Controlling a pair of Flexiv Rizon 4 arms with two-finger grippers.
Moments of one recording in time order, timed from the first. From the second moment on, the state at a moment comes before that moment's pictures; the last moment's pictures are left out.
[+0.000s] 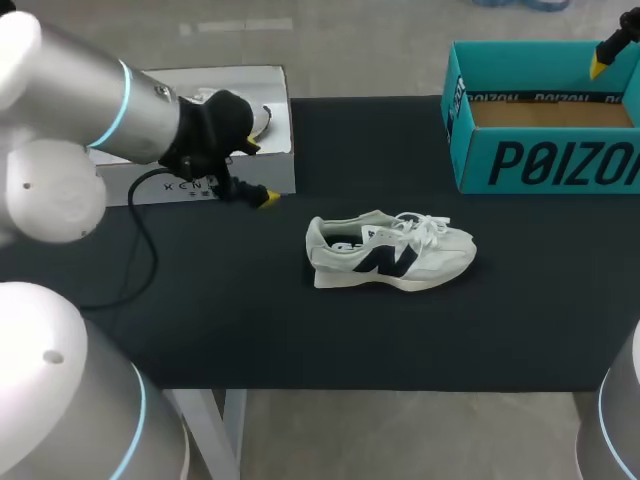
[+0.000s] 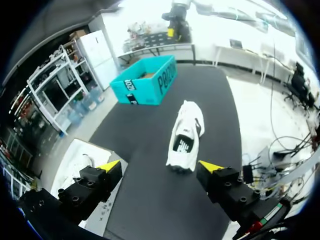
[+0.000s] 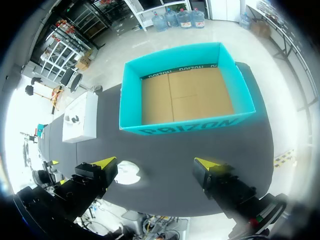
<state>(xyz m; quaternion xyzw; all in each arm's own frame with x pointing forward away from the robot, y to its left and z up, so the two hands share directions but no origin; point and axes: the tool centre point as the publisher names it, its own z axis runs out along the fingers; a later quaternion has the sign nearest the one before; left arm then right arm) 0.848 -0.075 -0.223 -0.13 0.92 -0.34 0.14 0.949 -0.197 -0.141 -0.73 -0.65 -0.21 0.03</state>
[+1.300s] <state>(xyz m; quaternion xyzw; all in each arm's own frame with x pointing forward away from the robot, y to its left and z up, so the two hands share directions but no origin) 0.817 -0.079 -0.290 0.09 0.89 -0.45 -0.04 0.949 -0.197 -0.141 -0.73 -0.65 -0.21 0.03</state>
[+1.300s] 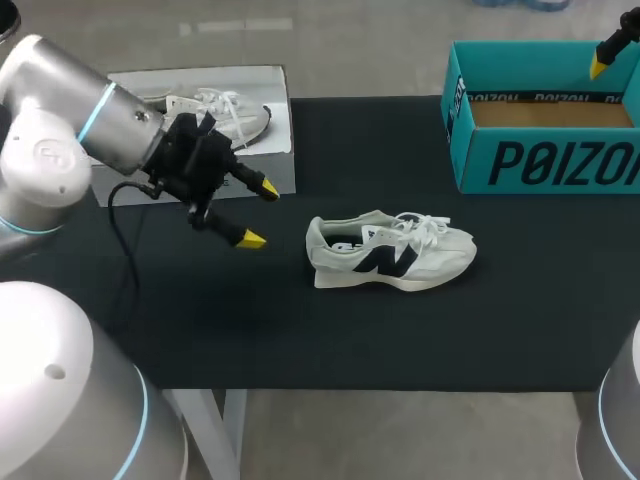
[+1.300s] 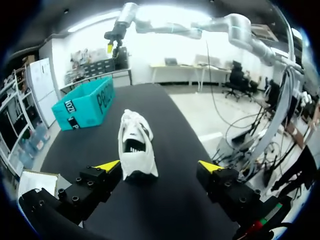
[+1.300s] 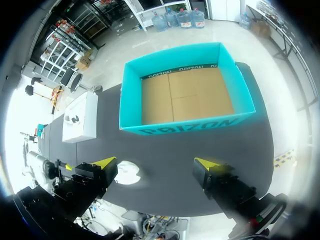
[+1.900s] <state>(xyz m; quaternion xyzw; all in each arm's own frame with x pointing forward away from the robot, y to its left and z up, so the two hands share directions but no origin) 0.821 -0.102 -0.360 -0.02 0.89 -0.44 -0.05 0.949 -0.197 -0.141 -0.73 -0.65 -0.21 0.03</state>
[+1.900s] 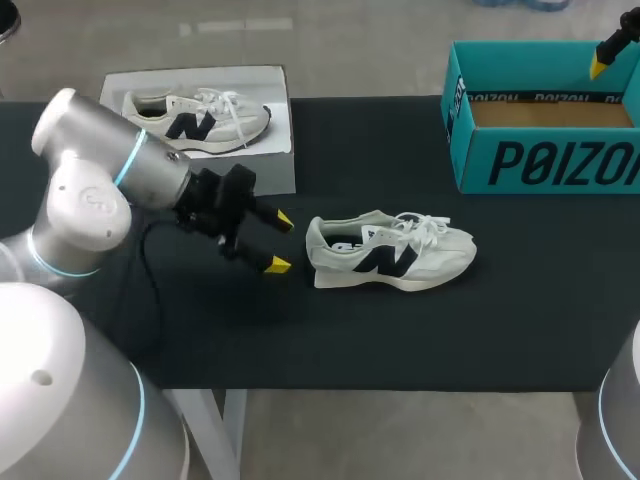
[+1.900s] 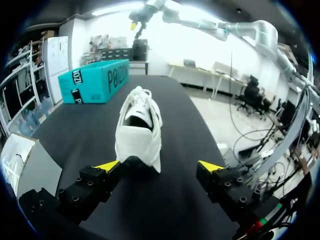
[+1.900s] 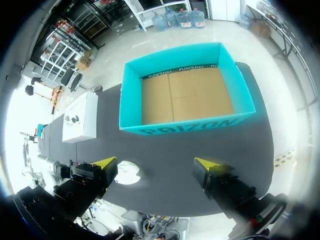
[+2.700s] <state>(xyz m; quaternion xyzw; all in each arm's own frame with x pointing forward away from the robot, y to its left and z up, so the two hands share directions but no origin) 0.845 -0.112 -0.401 -0.07 0.88 -0.46 -0.03 0.949 -0.197 -0.141 -0.73 -0.65 -0.21 0.03</state>
